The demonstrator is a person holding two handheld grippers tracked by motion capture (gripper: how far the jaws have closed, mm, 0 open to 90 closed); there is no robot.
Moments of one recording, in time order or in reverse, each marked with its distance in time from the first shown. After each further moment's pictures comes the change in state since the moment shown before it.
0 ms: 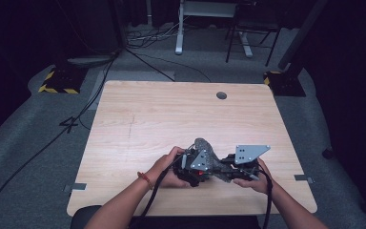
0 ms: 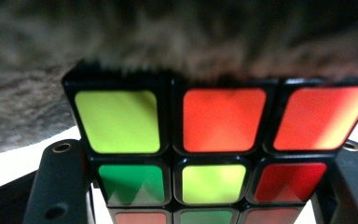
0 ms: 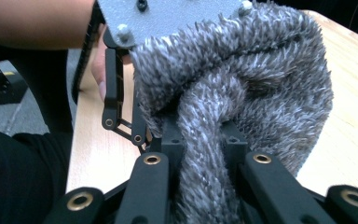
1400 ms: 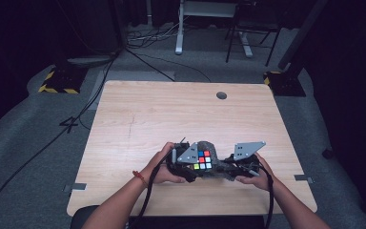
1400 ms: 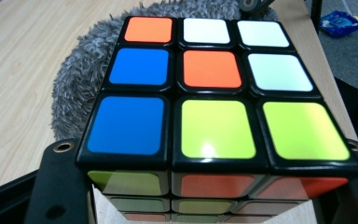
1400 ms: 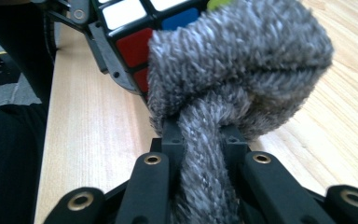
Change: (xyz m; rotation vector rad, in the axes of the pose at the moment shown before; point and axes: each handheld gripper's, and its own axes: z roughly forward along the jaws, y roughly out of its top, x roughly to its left) left arm 0.011 -0.007 -0.026 -0.159 -0.014 -0.058; right arm -0.020 -0.023 0.005 0.117 0.017 0.057
